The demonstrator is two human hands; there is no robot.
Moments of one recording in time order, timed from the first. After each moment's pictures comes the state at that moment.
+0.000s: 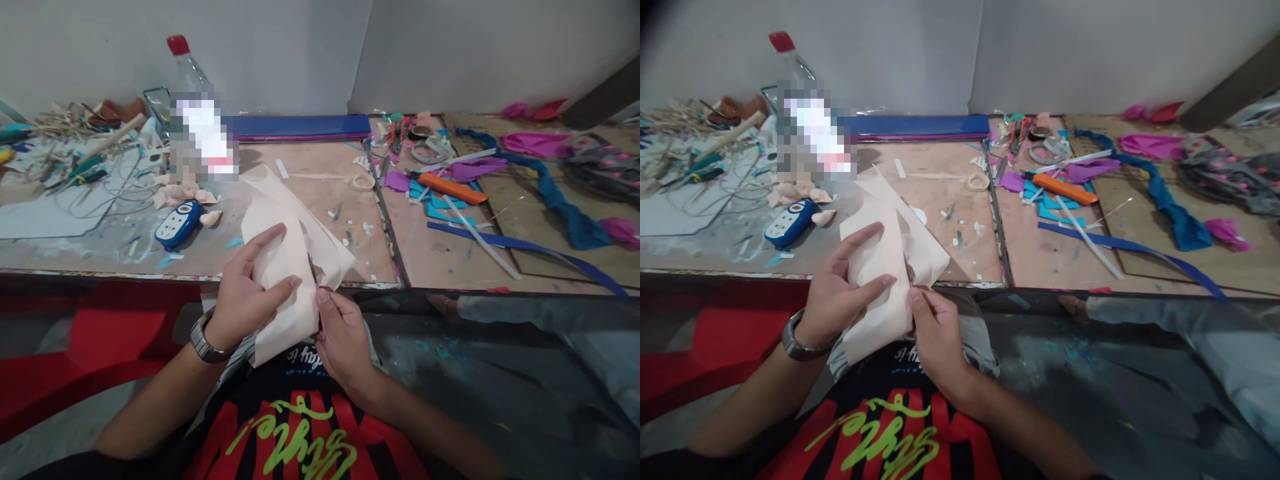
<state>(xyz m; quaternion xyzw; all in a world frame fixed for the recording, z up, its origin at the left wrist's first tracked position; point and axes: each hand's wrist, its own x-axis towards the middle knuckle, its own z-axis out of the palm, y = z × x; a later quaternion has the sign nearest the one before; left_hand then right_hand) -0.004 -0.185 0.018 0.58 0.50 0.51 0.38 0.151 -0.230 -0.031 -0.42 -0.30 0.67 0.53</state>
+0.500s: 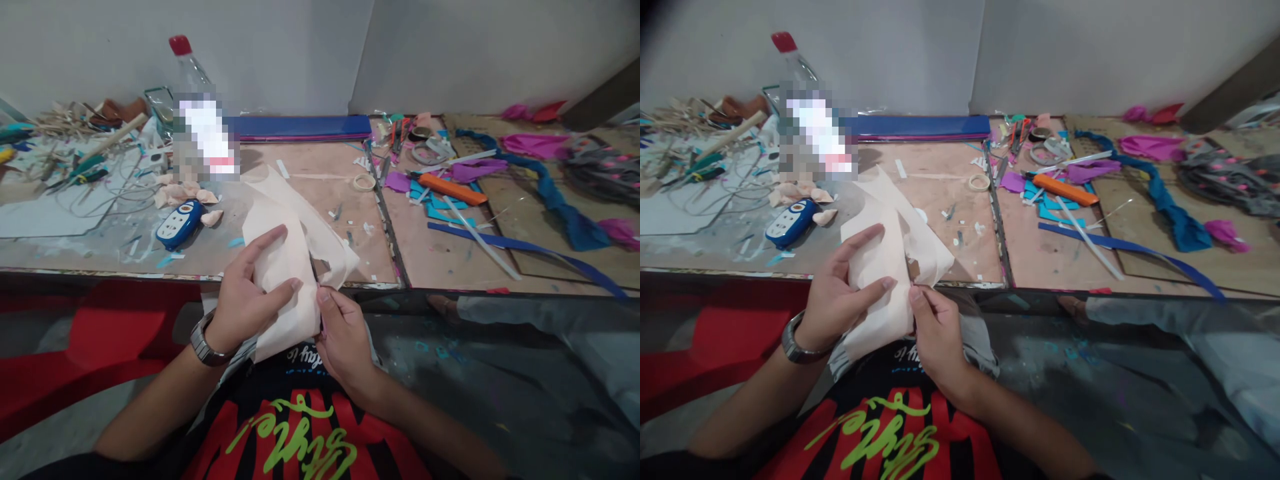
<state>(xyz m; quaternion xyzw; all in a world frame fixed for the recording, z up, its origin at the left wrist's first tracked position) -0.005 -0.190 0.020 0.58 0.50 0.50 0.40 0.151 -0.228 -0.028 -0.41 -0.31 0.66 0.54</state>
